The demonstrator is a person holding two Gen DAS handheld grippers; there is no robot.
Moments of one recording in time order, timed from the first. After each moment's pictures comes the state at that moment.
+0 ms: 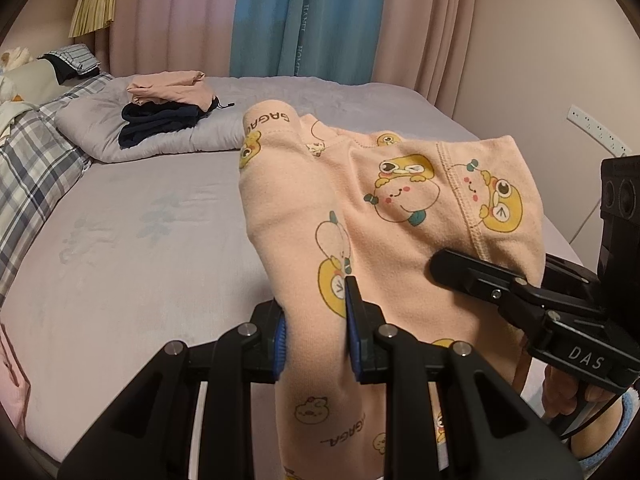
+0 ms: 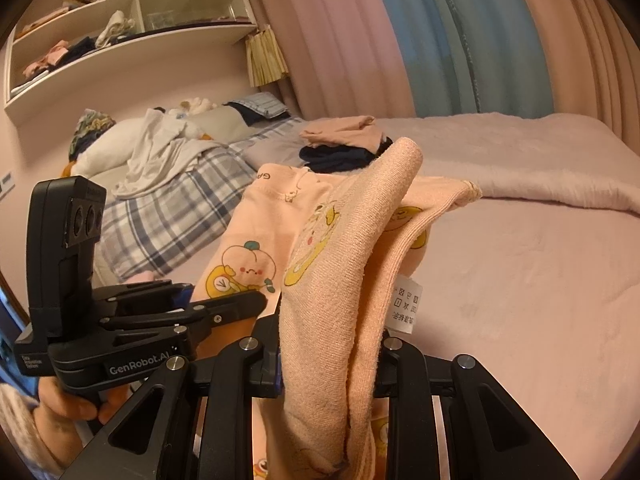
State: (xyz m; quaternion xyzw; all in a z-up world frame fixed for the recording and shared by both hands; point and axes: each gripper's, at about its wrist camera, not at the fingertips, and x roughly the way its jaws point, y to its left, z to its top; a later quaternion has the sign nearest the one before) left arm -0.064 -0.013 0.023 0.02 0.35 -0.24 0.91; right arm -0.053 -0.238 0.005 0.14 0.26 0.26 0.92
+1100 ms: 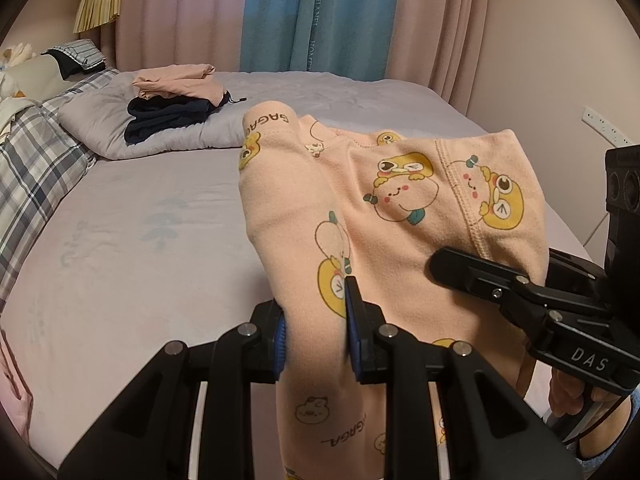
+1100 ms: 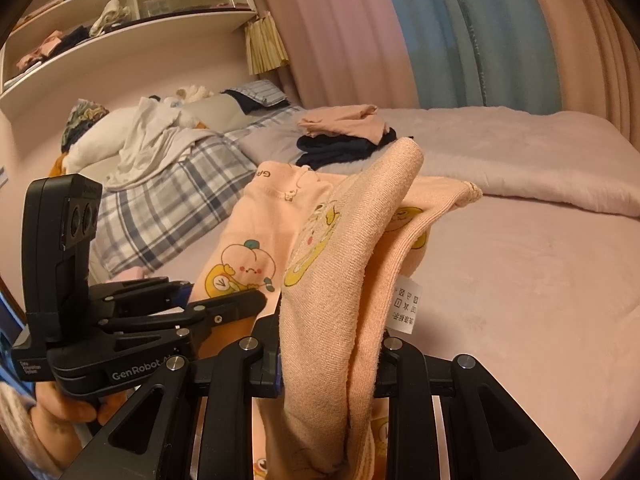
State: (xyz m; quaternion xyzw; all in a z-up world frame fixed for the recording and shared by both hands) left arm -0.046 -0.005 0.017 0.02 0.35 -0.23 0.91; right arm -0.038 -0.213 0.007 0.13 0.28 0.25 0.92
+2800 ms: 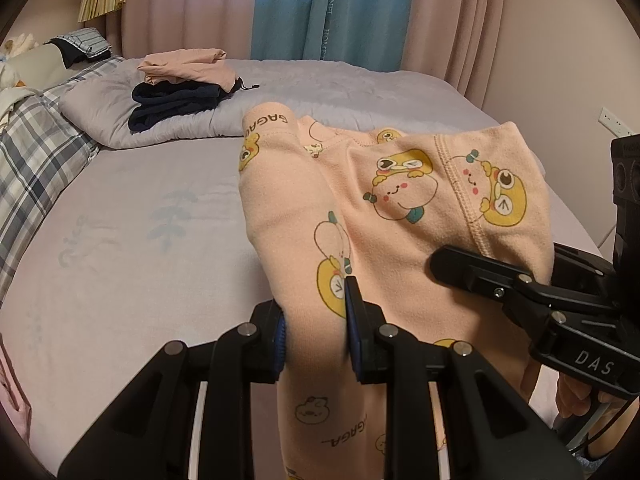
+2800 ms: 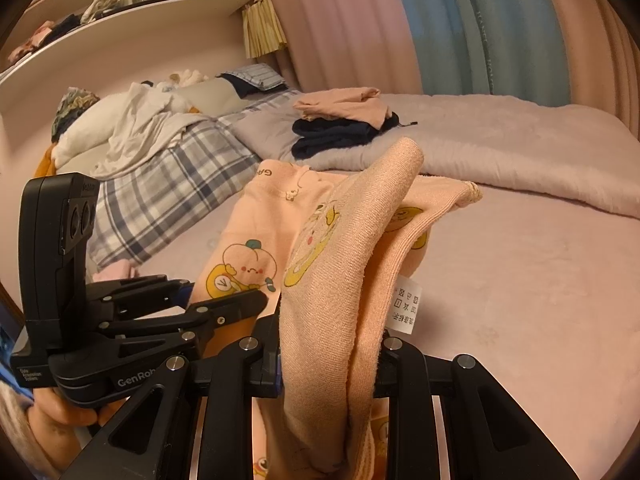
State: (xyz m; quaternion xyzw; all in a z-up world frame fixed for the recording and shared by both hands) left arm -0.009 0.012 0.000 0.03 0.37 -0.23 0.90; right arm -0.024 -0.201 0.006 0.12 0.29 0.24 0.92
